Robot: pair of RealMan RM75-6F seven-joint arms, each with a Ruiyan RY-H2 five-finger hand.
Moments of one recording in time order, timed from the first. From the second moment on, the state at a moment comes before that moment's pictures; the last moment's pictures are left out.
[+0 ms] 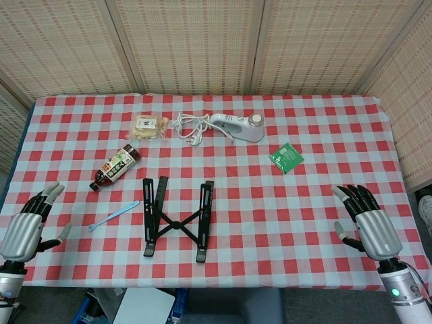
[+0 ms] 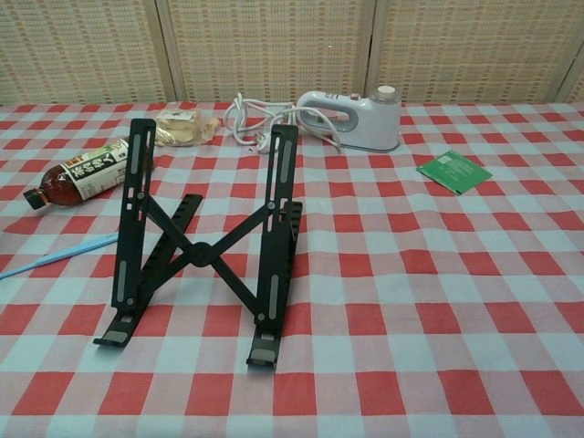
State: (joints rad) left arm -0.20 -1.12 -0.08 -1.59 1.56 1.43 -0.19; right arm 0.17 -1.11 0.05 -1.68 -1.63 1.43 0.07
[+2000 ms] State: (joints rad) left arm -0.66 -1.41 -0.18 -1.31 1.45 0.93 -1.32; right arm 0.69 -1.61 0.18 -1.44 -1.43 0.87 0.94
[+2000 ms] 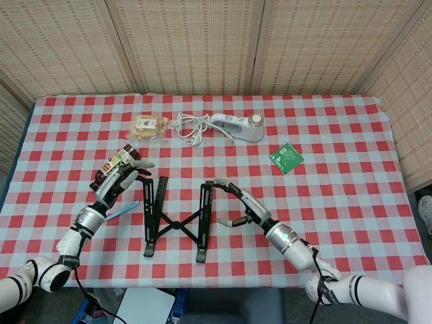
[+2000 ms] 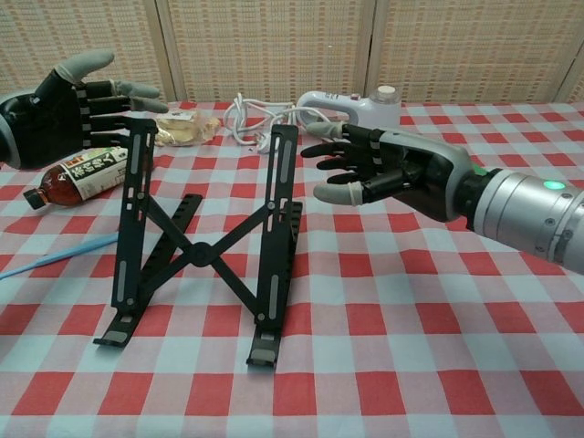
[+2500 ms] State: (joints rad) left arm -0.69 -1.40 -0.15 -1.38 1.51 0.93 -1.49; right arm 0.73 -1.68 0.19 -1.38 -1.46 0.87 1.10
